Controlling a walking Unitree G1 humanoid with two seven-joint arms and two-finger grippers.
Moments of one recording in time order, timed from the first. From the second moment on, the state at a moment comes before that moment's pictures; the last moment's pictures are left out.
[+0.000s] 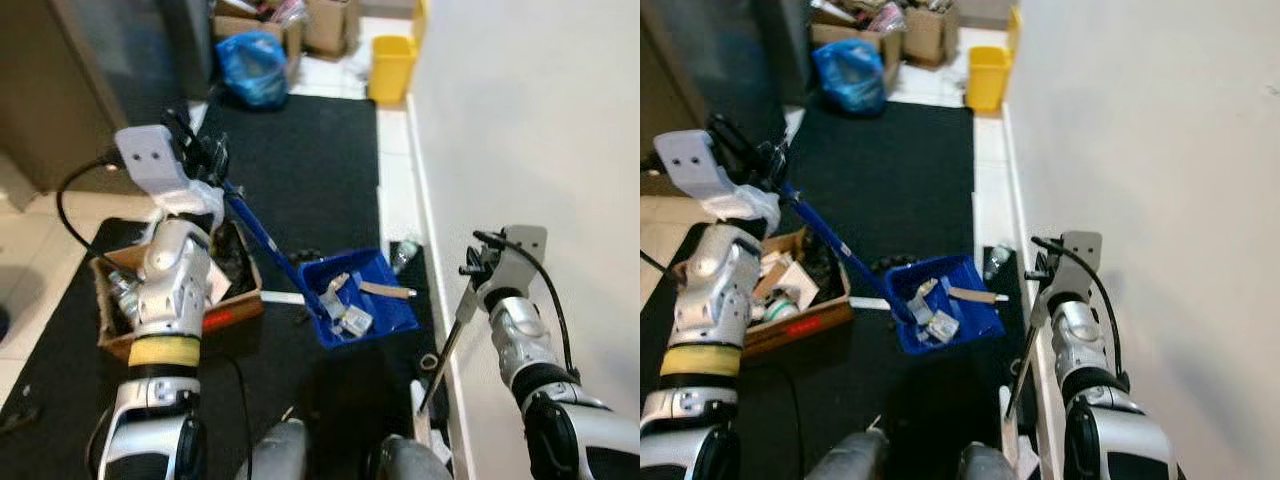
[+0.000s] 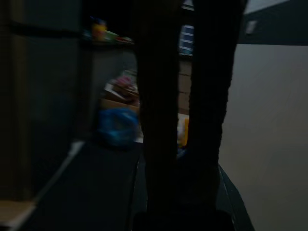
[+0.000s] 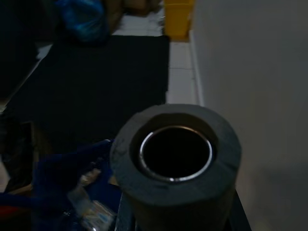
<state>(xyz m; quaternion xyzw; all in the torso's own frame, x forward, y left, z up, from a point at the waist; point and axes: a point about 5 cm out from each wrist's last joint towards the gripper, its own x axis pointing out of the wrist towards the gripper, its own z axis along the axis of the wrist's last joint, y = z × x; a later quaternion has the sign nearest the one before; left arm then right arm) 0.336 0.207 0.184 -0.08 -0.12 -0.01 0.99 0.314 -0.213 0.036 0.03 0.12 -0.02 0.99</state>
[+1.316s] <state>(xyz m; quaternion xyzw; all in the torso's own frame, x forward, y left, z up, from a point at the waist) 0.340 0.214 0.218 -0.09 -0.13 -0.03 0.99 0.309 -0.209 0.025 0.05 0.15 -0.03 0.99</state>
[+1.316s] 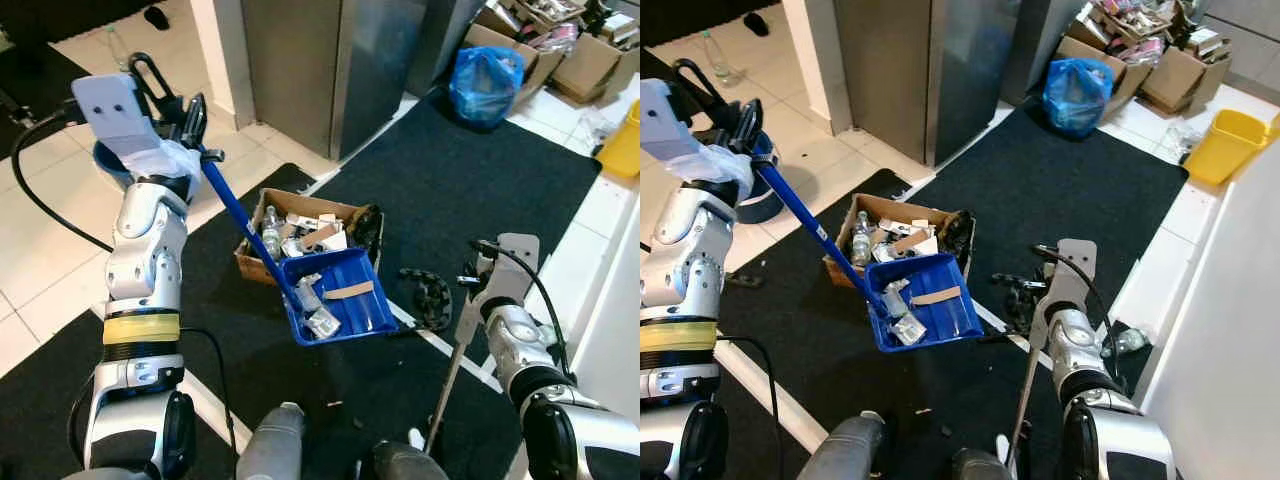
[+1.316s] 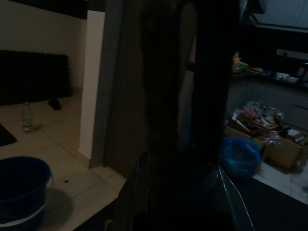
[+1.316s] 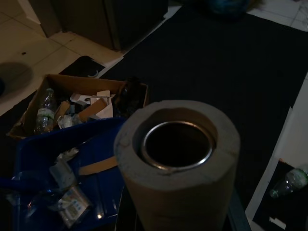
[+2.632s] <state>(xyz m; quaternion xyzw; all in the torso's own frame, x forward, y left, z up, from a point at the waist) 0.340 0.206 0.216 -0.09 -0.12 -0.06 0.99 0.306 -0.215 0.024 0.07 0.14 -0.04 0.99</state>
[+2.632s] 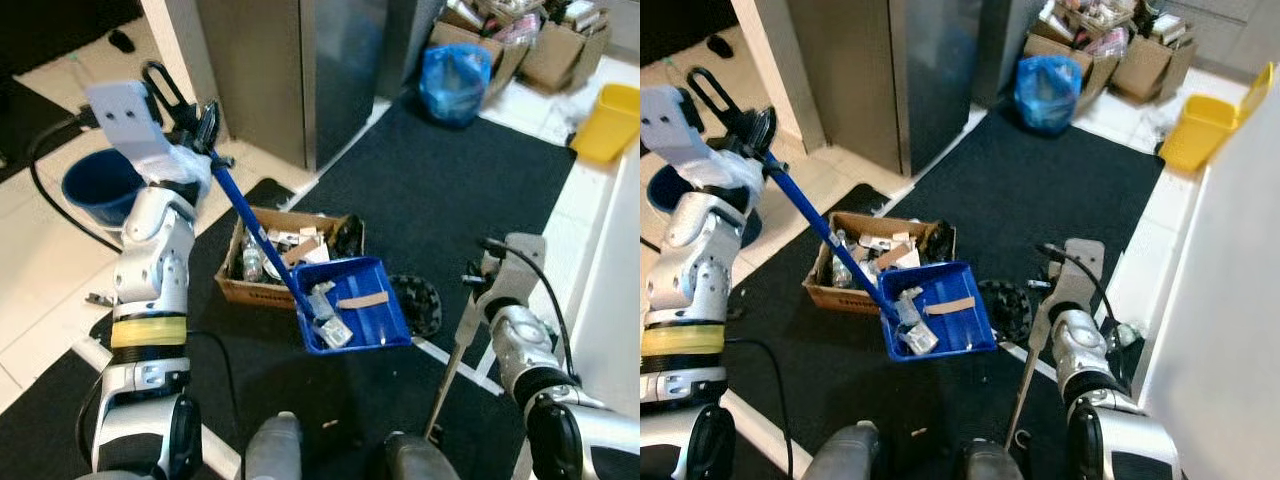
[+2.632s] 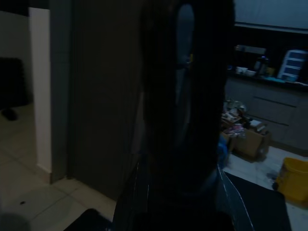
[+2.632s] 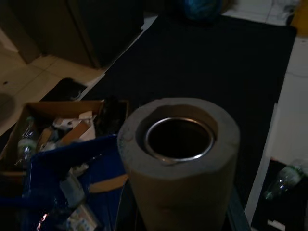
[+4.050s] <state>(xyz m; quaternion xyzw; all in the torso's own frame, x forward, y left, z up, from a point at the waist) 0.340 0.205 0.214 -0.09 -0.12 -0.06 0.99 0.303 -0.205 0.019 0.10 0.15 -0.03 0.98</state>
